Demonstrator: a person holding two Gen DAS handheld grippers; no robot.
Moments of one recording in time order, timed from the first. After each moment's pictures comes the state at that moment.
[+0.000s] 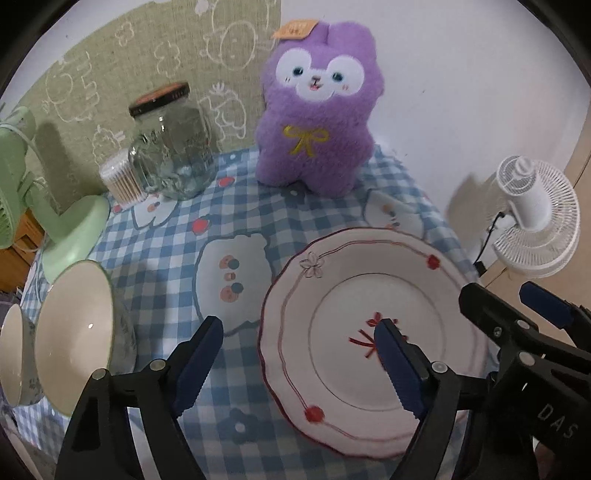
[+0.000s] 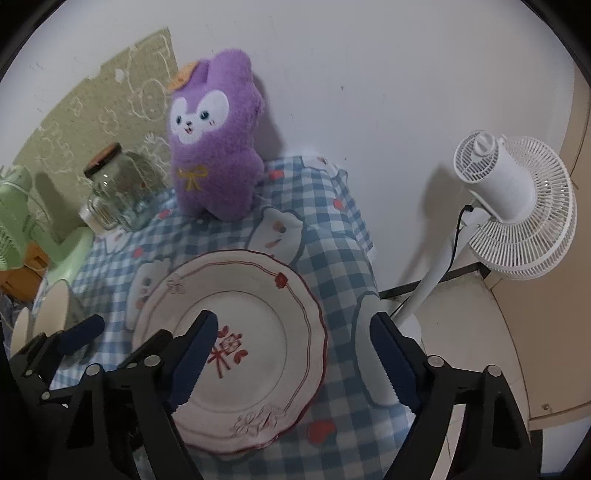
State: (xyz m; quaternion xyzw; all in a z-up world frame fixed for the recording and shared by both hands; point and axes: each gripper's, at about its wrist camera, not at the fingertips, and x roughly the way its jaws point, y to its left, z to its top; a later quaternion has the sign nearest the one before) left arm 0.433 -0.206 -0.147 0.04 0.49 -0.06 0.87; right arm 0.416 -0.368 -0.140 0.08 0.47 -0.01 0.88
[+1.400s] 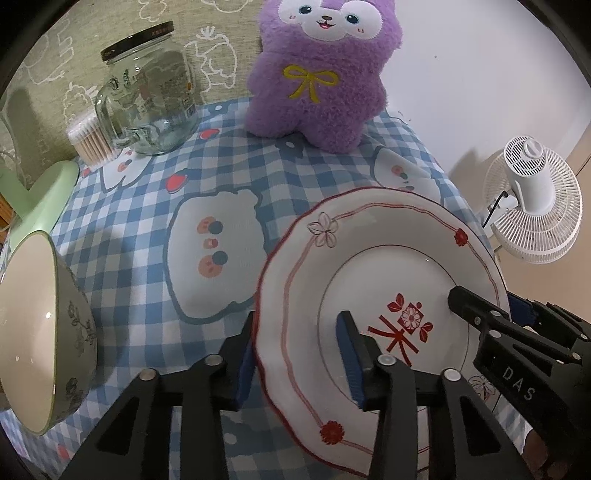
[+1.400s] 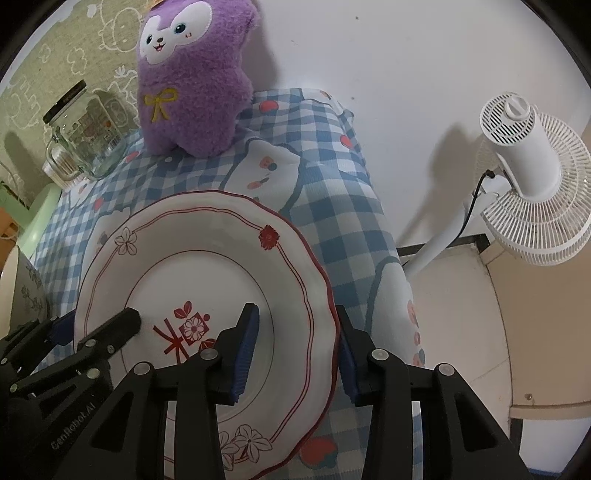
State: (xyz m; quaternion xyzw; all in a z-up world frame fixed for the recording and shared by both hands) left arm 0.449 -0.195 -0.182 0.02 0.54 -0.09 0.84; right arm 0.443 -0.364 -0.188 0.05 0.55 -0.02 0.83
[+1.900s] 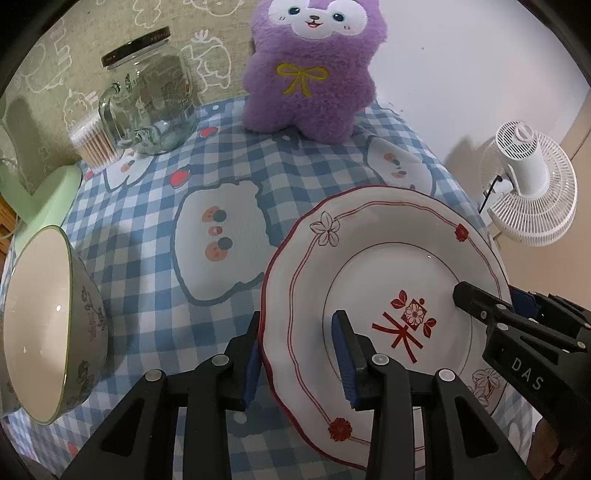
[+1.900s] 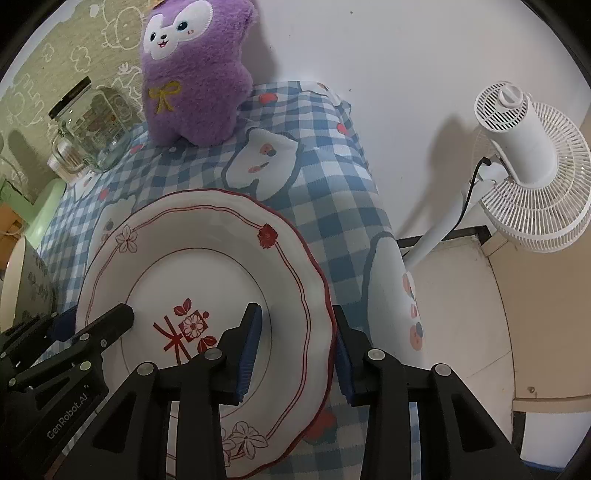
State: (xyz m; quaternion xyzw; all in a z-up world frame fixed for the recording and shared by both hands) left arm 0.434 -0.195 -0.177 0.04 0.54 -0.10 0.83; right arm 0.427 -0.365 -0.186 0.06 0.55 -0.01 0.83
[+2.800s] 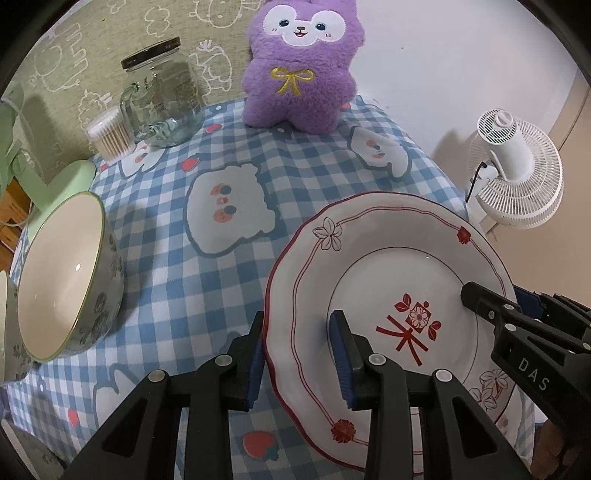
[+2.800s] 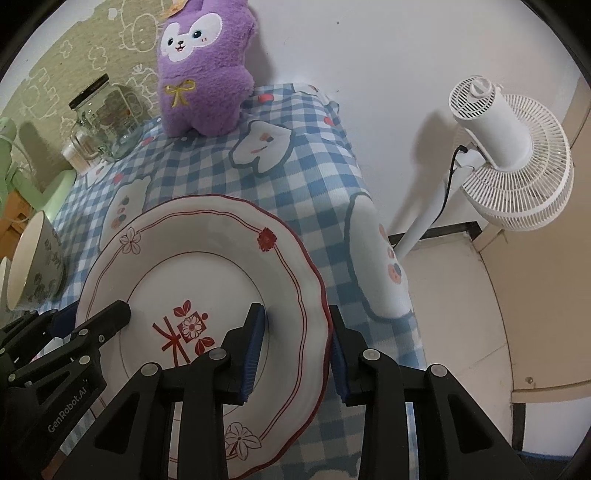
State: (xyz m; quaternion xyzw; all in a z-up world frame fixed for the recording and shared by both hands) left arm 0.388 -0.190 -0.166 0.05 0.53 -0.10 0.84; right arm 0.376 -0.360 -0.171 0.06 0.54 -0.03 0.84
